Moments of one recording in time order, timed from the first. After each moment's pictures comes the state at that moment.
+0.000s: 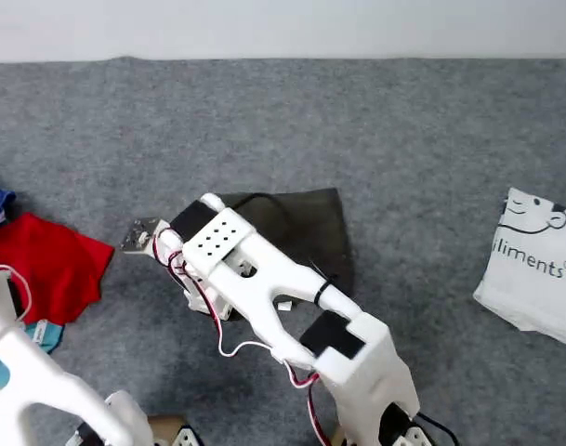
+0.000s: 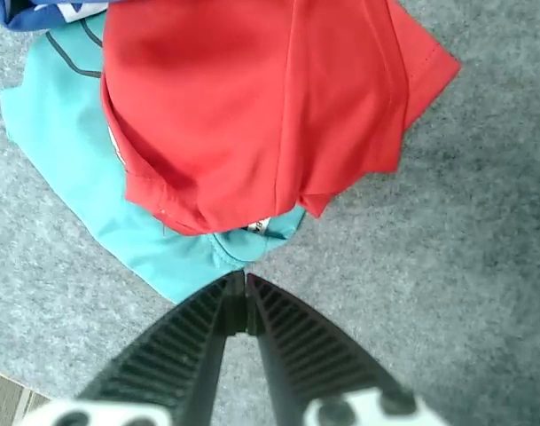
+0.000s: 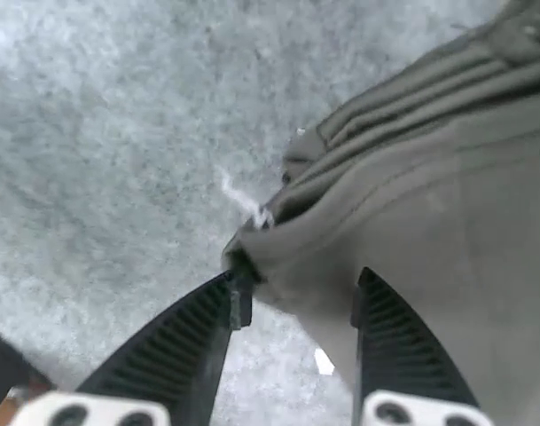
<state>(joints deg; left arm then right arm) -52.1 -32.8 24.8 93.8 -17.9 -51.7 28.8 -18.5 94.6 21.2</state>
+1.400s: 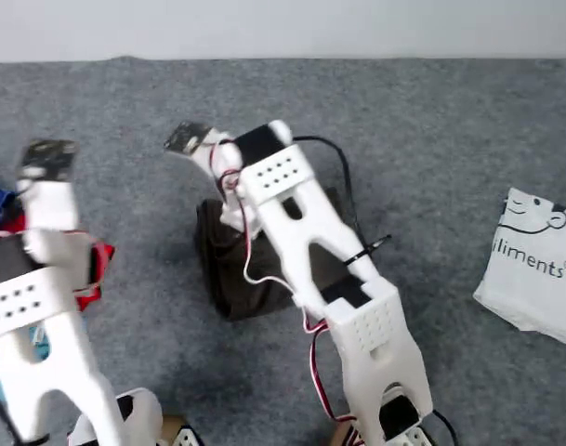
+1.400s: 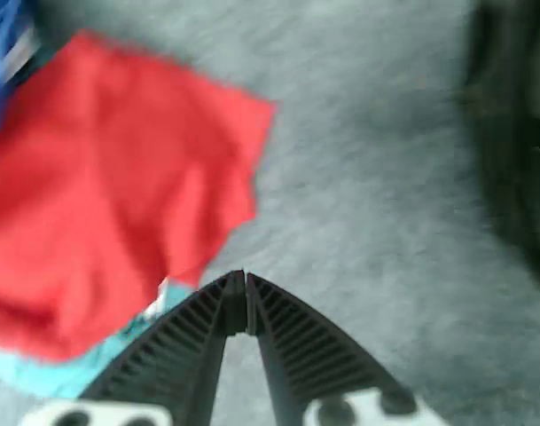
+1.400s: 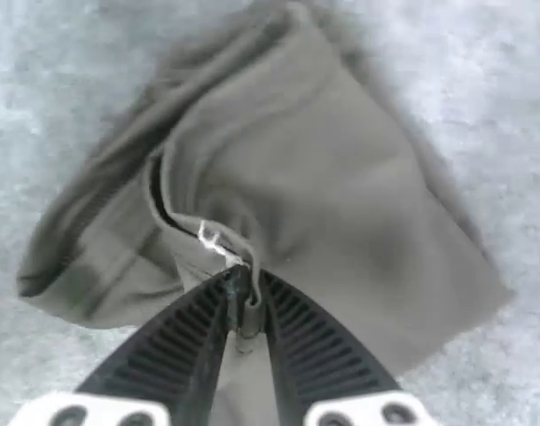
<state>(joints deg) -23.3 -32.8 24.9 92.4 -13.8 -34.1 38.7 -47.9 100.1 27.6</state>
